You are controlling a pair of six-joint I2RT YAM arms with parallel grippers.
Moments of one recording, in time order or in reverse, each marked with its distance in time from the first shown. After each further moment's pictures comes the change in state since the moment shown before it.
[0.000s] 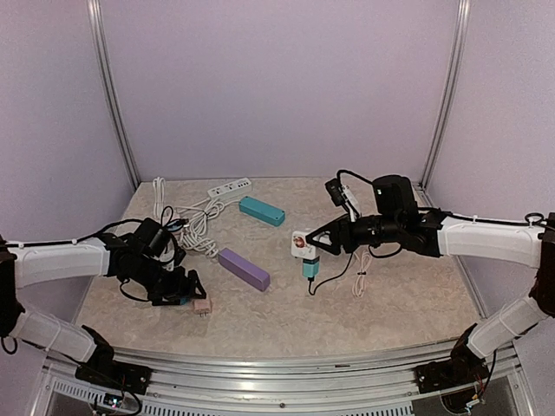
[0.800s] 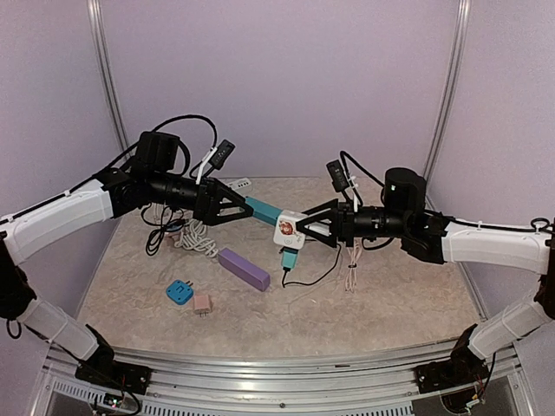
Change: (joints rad) left arm -0.071 0.092 0.593 0.214 0.475 0.505; right arm 0.059 -0.058 -0.038 0.326 -0.186 0.116
